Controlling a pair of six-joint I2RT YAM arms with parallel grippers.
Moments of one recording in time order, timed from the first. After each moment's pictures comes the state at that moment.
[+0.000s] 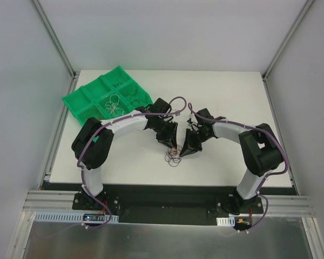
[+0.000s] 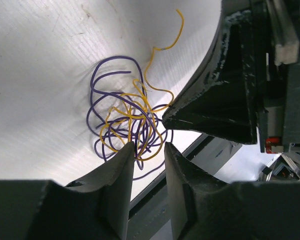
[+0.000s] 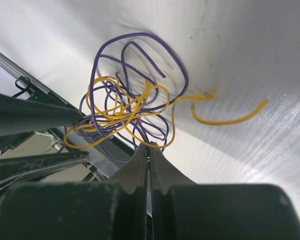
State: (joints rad) left arm -0.70 1.88 1.31 -0.55 0.55 -0.49; right arm 0.48 1.75 0.96 -0.52 -0.65 0.57
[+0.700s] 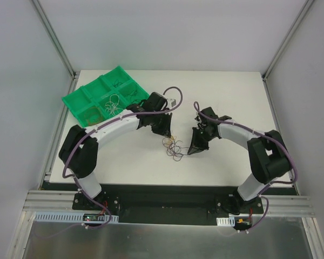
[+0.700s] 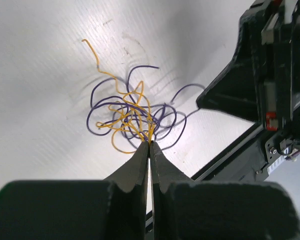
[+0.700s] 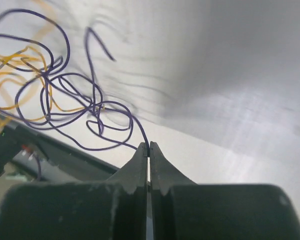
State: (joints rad) left arm -0.70 1.75 1.31 -0.55 0.36 -0.42; right arm 0.47 1.68 0.96 -0.59 -0.46 0.57
